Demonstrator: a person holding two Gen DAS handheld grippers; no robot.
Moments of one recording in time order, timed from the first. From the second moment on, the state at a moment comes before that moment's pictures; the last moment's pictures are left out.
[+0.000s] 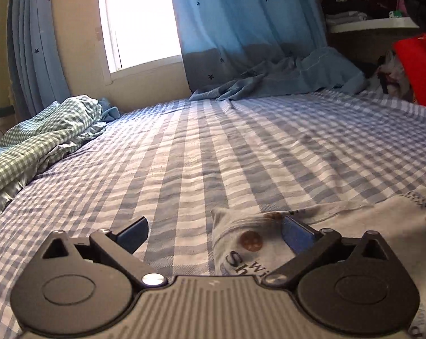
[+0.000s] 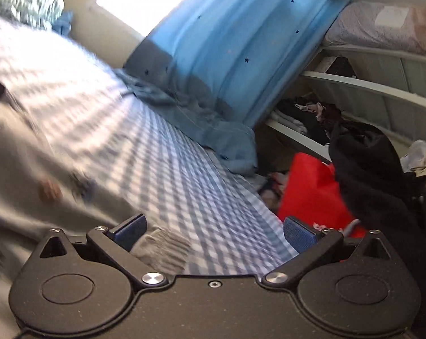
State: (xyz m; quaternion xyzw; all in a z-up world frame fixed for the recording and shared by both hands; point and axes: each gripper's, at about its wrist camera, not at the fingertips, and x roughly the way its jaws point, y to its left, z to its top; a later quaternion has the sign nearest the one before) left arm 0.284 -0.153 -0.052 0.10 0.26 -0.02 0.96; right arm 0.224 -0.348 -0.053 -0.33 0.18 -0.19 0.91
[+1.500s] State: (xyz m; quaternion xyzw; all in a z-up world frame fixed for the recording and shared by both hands) left arm 0.172 -0.079 -0.062 -0.06 0.32 -0.08 0.94; right arm 0.125 -0.379 -0.067 -0.18 0.16 -0.22 0.94
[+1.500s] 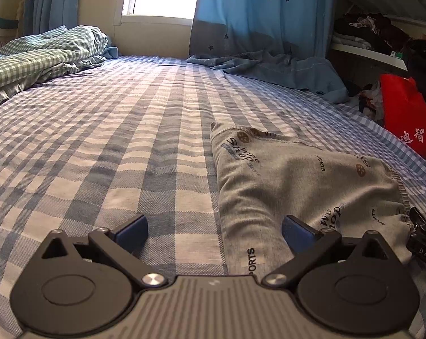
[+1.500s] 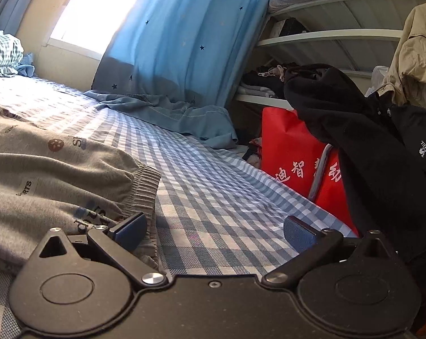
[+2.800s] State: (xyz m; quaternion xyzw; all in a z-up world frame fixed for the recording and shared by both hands) left arm 0.135 -0.058 -0.069 -0.10 0.27 -0.16 0.94; right arm 0.241 -0.366 0.009 -0.11 0.27 0.08 0.95
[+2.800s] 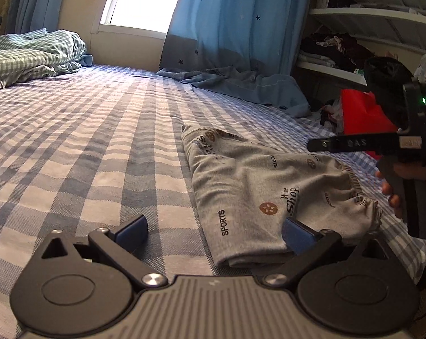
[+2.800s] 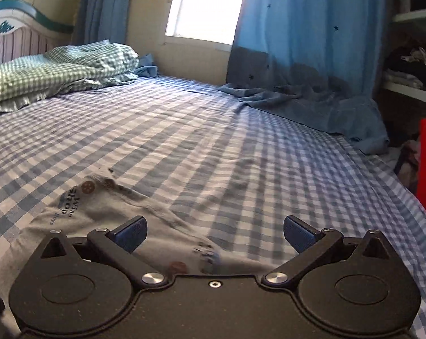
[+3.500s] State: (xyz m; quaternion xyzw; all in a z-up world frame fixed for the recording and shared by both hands) left arm 0.180 -0.064 -0.056 -0.12 0.31 -0.25 0.91; right arm 0.221 -0.485 -0.045 0.17 0.31 0.14 0.93
